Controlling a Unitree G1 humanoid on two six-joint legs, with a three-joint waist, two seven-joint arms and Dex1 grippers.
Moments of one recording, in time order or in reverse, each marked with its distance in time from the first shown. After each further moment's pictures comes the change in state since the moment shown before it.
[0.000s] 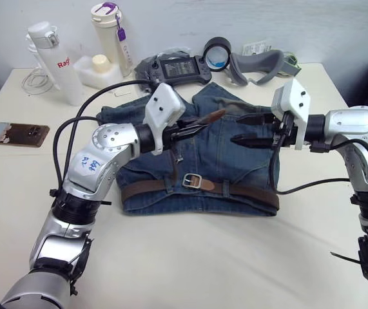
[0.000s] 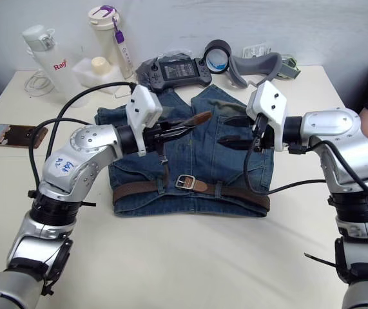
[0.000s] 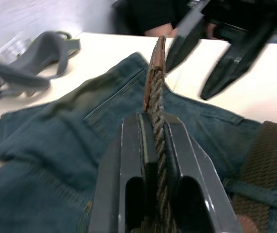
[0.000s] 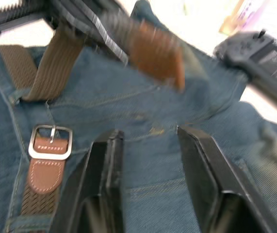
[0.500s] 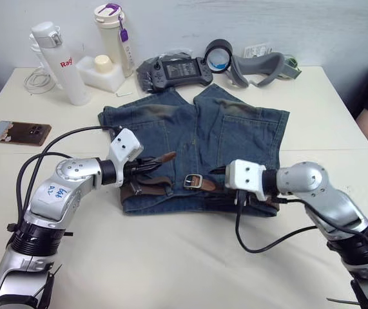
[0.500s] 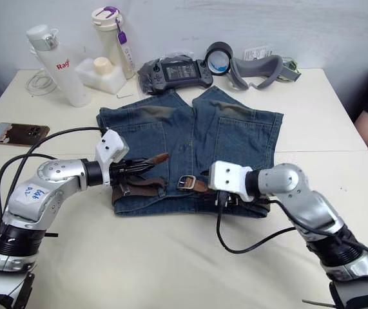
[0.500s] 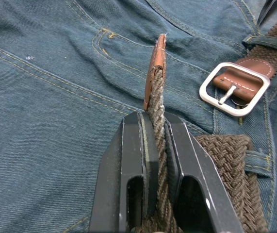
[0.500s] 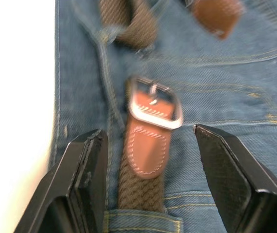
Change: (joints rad) left arm 0.343 0.226 0.153 -0.038 0.001 0.098 -0.111; right arm 0.351 0.054 0.250 -0.270 -0.279 -0.193 -0.136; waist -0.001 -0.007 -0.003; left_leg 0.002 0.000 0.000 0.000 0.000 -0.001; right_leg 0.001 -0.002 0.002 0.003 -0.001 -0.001
